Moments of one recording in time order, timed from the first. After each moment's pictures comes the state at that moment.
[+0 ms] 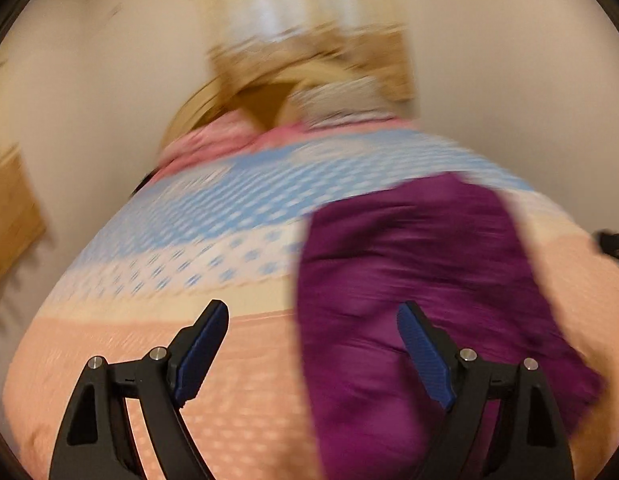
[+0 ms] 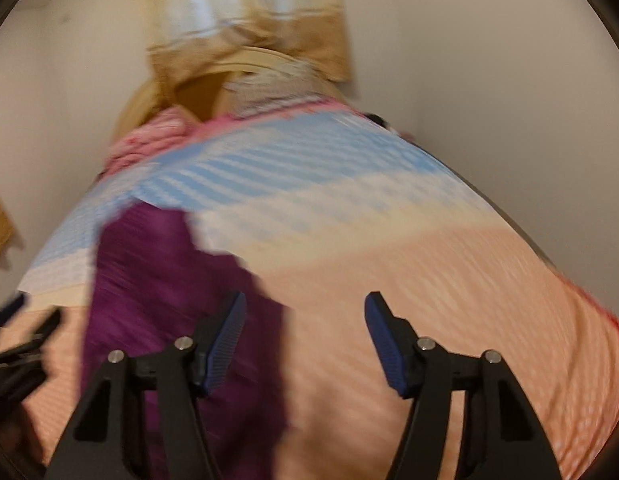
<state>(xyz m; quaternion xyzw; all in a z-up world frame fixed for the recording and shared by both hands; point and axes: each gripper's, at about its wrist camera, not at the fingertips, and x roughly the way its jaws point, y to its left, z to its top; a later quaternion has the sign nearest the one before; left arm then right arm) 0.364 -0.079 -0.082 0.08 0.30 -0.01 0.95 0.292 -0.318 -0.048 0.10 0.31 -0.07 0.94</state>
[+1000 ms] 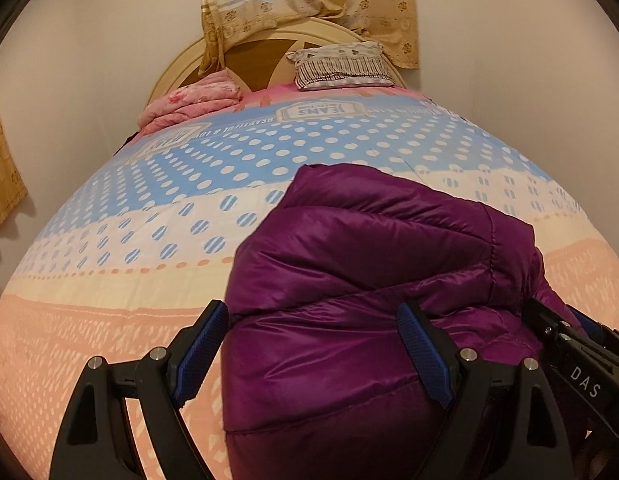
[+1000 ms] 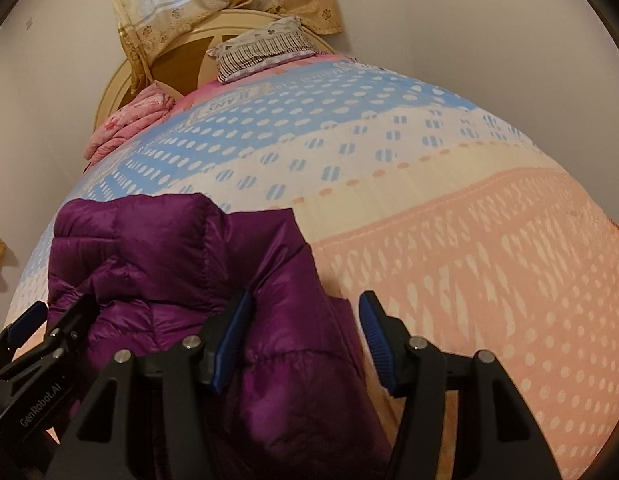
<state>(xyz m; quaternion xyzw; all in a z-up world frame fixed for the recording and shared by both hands) 0.431 -0.143 -0.146 0.07 0.35 -0.05 0.93 0.365 -0.322 -0.160 0.17 0.37 -0.11 0.91</state>
